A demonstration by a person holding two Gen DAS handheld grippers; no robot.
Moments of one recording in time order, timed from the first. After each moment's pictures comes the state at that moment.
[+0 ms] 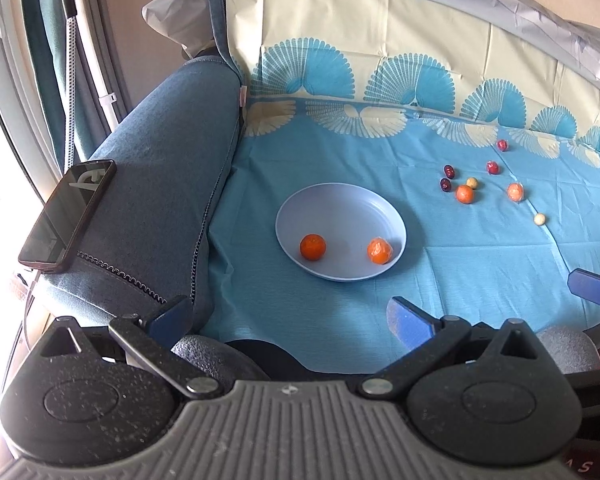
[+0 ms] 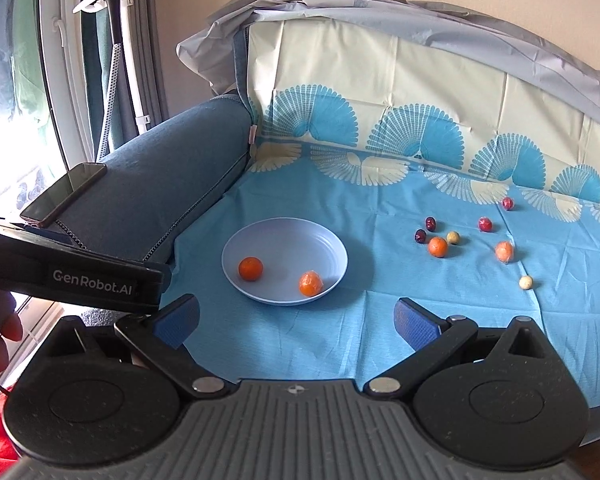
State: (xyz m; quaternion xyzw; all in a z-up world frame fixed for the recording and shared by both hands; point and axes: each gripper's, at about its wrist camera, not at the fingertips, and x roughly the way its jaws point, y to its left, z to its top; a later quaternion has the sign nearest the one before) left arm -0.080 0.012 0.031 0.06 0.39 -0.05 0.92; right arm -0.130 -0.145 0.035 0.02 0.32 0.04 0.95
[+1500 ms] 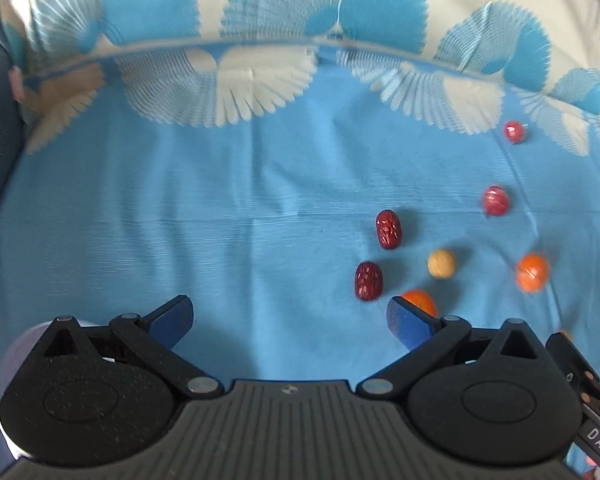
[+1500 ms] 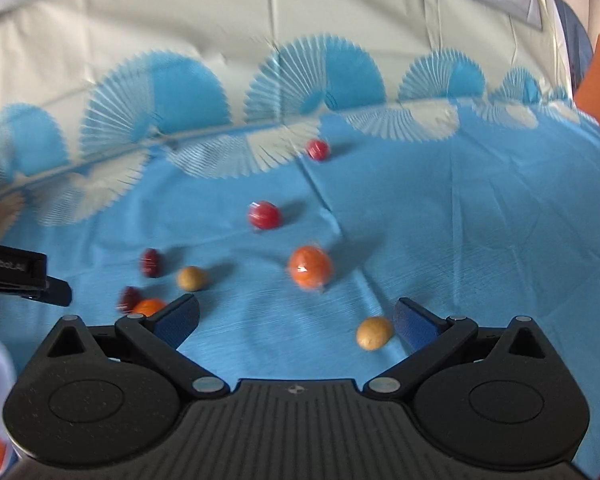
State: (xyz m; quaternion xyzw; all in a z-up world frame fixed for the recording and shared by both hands) left arm 0.277 -0.267 -0.113 0.06 0.53 -0.10 0.84; right arm 0.111 -0.445 -0.120 0.14 0.36 -0.20 0.90
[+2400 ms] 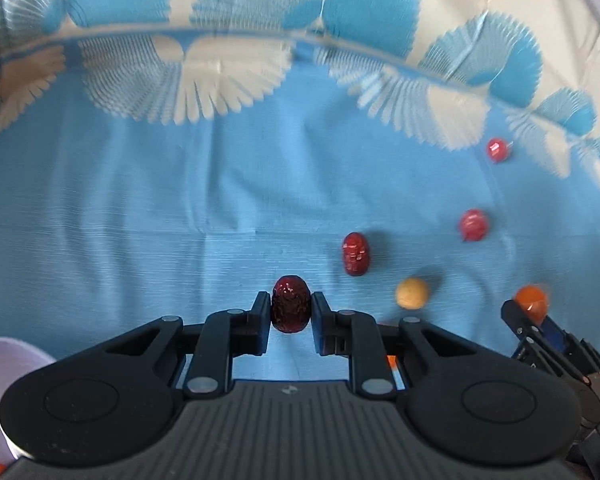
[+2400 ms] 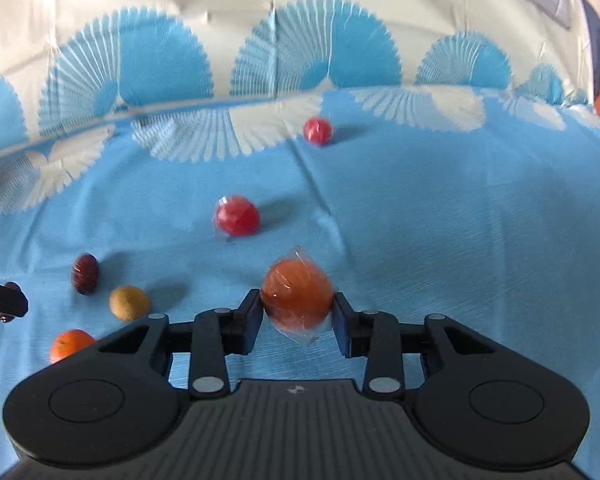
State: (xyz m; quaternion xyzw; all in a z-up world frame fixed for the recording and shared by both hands) left arm 0.292 -0.271 -0.112 0.01 0.53 -0.14 0.84; right arm 0.169 -0.473 -0.162 0.11 0.36 -0.19 0.90
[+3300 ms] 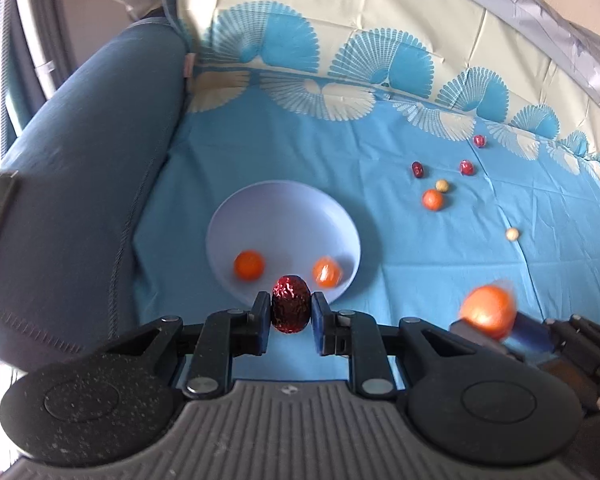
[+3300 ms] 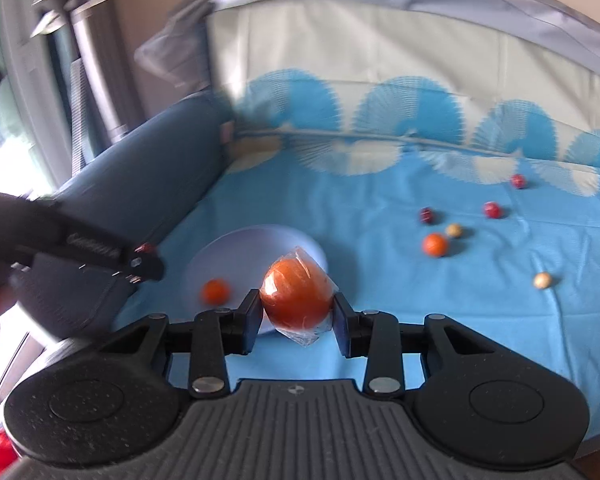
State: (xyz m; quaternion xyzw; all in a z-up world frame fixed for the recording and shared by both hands) left arm 0.014 -0.017 0.028 0.02 0.46 -0.10 0.88; right arm -0.059 -0.202 0.008 0.07 0.34 0.06 0.94
